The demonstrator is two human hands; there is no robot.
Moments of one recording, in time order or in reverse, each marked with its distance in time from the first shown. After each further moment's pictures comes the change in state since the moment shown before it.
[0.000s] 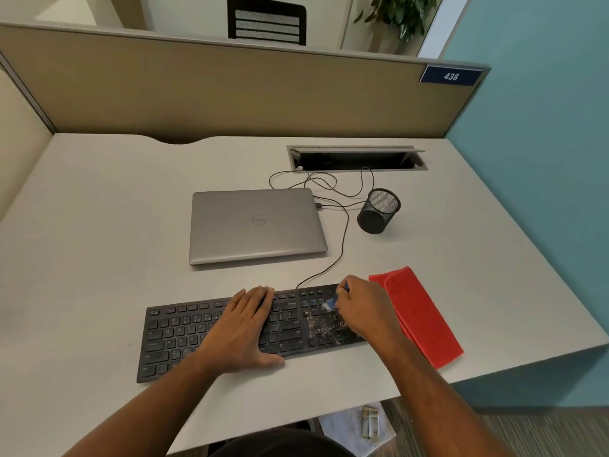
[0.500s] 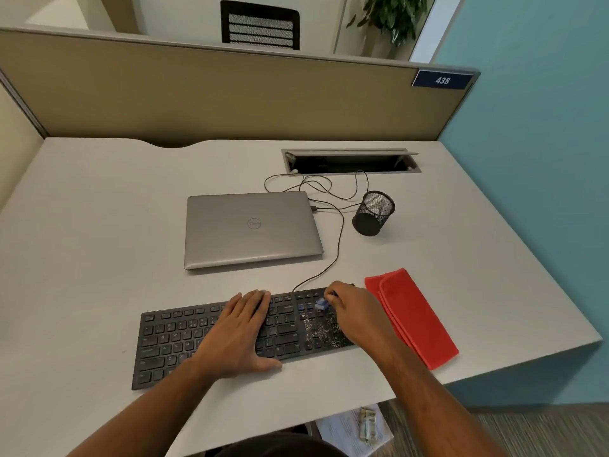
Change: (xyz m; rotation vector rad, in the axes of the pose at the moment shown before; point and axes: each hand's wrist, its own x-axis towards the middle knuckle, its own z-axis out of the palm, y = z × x) left_hand 0.001 -0.001 0.003 -0.002 -0.009 -0.010; right_hand -0.008 -0.001 0.003 0.008 -0.036 -0.157
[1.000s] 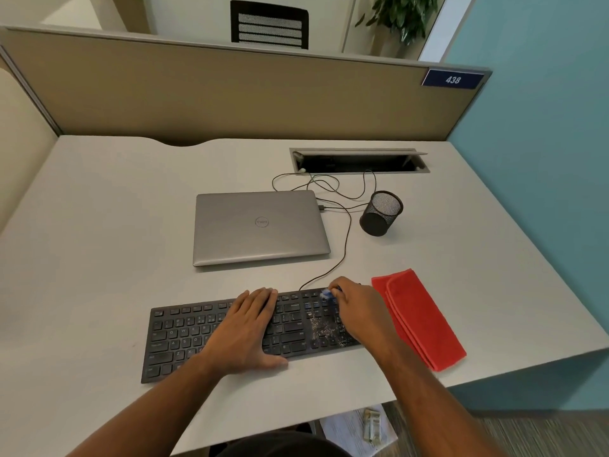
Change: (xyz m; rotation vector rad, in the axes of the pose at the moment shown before) left_hand -0.001 0.000 0.000 0.001 0.006 0.011; right_hand 0.004 -0.010 0.001 -0.027 0.034 0.066
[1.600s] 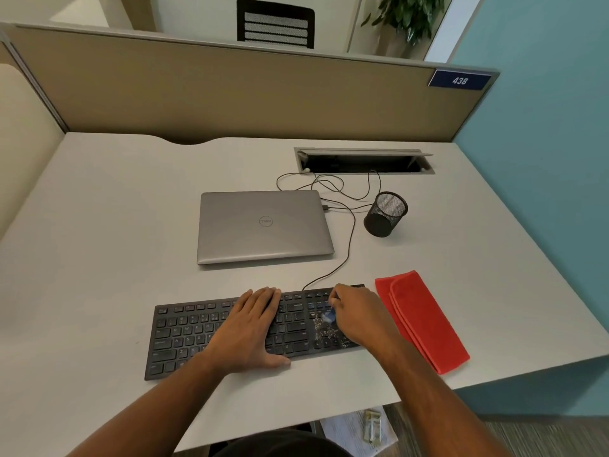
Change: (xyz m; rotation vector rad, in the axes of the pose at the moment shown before) left_hand 0.001 0.000 0.001 0.010 0.009 -0.005; right_hand -0.001 -0.011 -0.004 -0.101 -0.135 -0.022
